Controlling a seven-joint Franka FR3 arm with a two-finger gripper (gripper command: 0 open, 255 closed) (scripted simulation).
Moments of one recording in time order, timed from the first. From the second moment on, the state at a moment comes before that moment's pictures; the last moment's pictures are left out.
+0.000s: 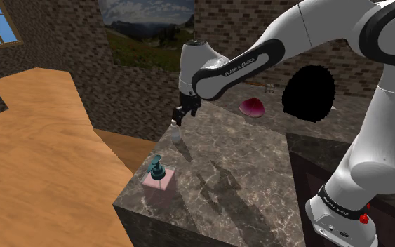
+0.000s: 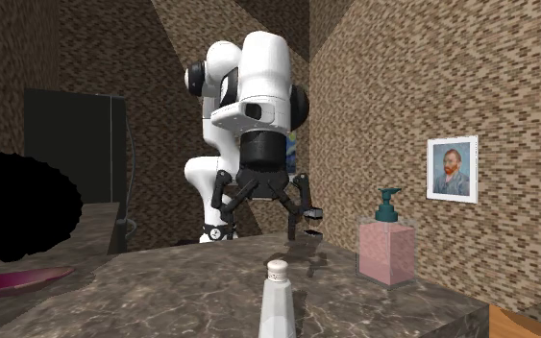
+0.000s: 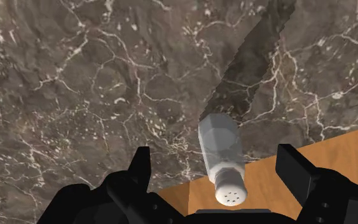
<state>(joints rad) 0.10 0.17 0.29 -2.00 -0.18 2.34 0.35</state>
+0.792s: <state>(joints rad) 0.13 0.37 0.27 -1.88 -0.26 2.43 0.41</state>
